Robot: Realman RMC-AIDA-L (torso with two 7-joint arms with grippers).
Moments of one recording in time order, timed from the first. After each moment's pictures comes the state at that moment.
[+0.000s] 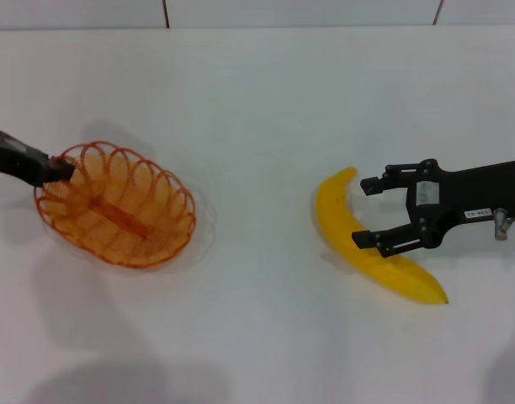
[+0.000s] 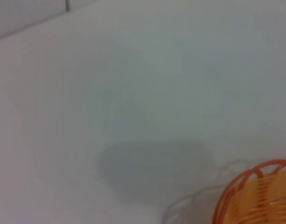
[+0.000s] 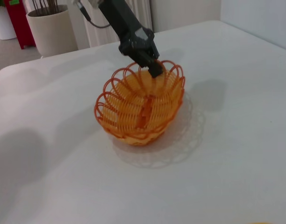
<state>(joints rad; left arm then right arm) -0.73 -1.95 0.83 0.77 2.51 1.30 -1.95 0.46 2.03 -0.88 -0.82 -2.10 -1.56 1.40</state>
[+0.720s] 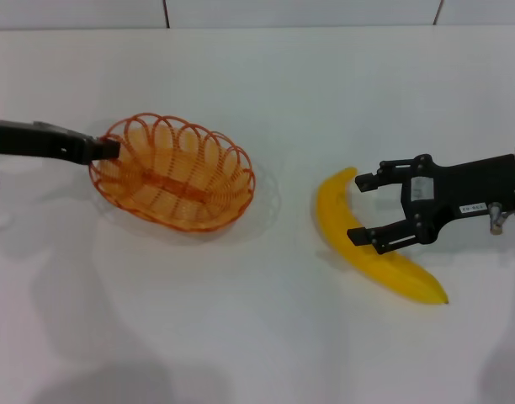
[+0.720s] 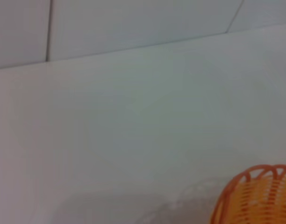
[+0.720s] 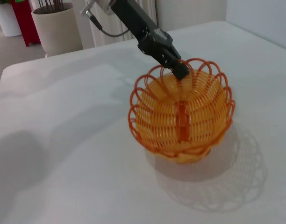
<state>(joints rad) -0.71 -1.99 0.82 0.71 2.30 1.25 -2.01 0.49 2.03 -0.88 -0.82 -2.11 -1.56 1.40</state>
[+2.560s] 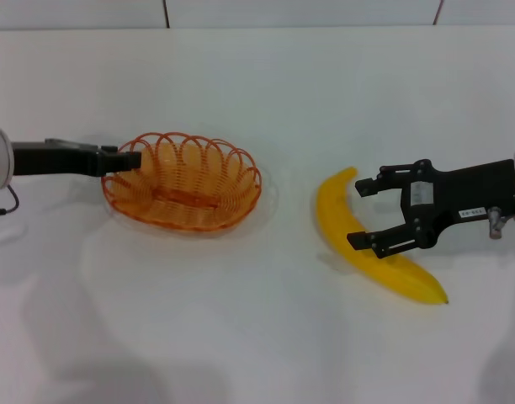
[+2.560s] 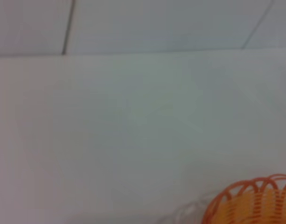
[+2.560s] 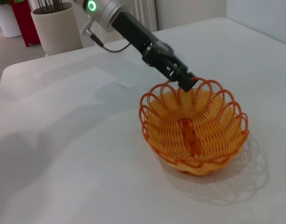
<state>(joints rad) -0.66 -2.03 0.83 0.65 2.19 1.13 -1.91 0.48 2.03 -0.88 -0.81 -2.11 -1.56 1.40</state>
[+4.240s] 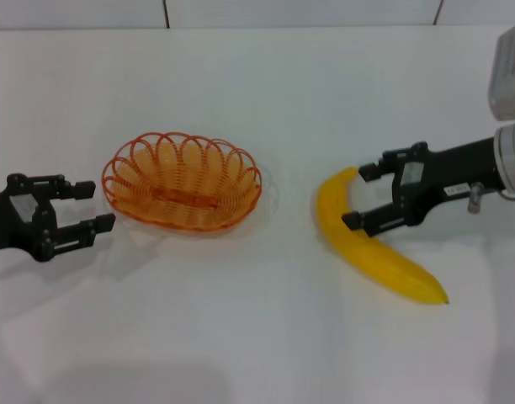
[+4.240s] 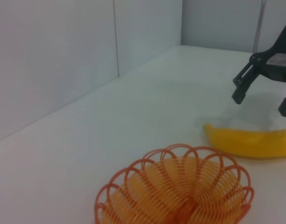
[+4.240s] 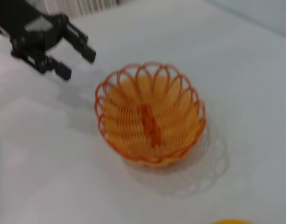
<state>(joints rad) -0.39 -2.02 0.82 0.83 1.99 1.48 -1.26 0.43 2.04 -1.13 -1.09 -2.14 -1.43 1.78</state>
